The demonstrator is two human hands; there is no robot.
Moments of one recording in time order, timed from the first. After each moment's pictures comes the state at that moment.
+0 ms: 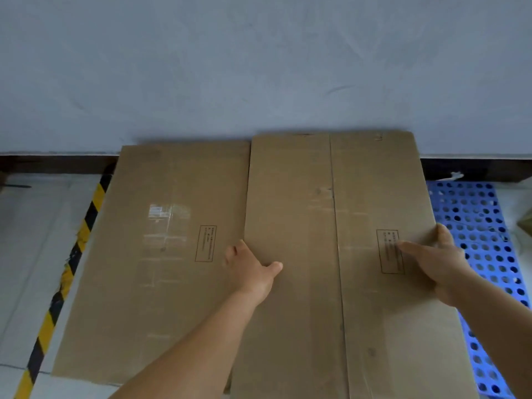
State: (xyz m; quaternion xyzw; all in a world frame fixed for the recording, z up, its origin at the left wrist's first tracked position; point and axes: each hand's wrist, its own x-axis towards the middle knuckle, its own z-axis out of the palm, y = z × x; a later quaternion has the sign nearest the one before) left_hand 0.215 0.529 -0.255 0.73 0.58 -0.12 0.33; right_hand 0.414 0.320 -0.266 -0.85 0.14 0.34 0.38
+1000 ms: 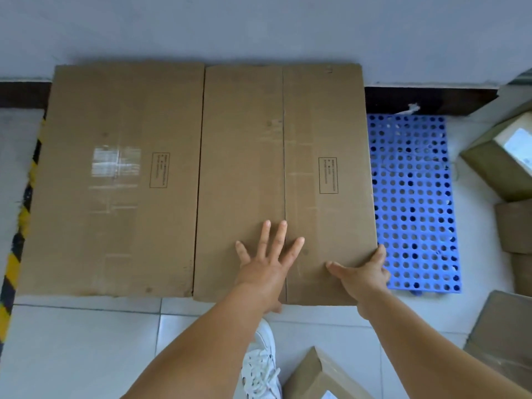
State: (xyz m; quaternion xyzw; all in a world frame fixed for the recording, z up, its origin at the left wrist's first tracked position) left_hand 0.164 0.388 -0.266 0.89 0.12 -0.43 0.12; right_hand 0.263 0.236 -0.290 -0.85 0.23 0.41 0.22
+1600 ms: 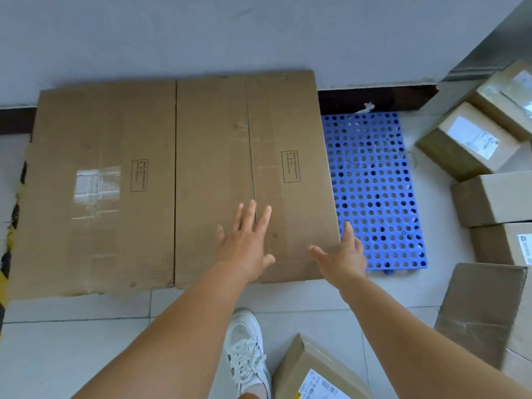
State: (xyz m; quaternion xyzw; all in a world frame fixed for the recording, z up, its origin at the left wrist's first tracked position) left_hand 0.179 0.373 -0.227 0.90 0.22 -0.33 0.16; right_hand 0.257 0.210 -0.247 -0.88 0.10 0.38 0.25
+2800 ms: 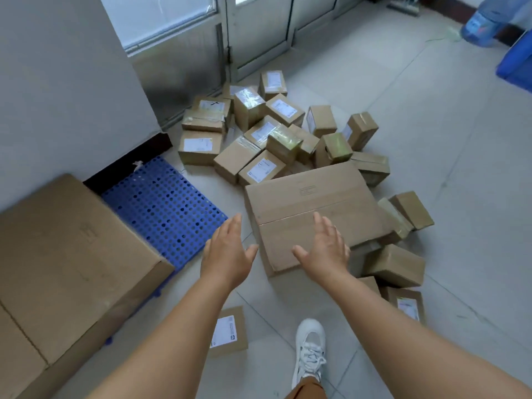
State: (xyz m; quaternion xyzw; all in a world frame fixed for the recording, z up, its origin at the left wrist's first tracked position) left_hand 0.129 -0.014 0.026 0.95 -0.05 -0.20 0.25; right_hand 0.091 -0.188 0.039 -0.92 0.27 0.18 0.23
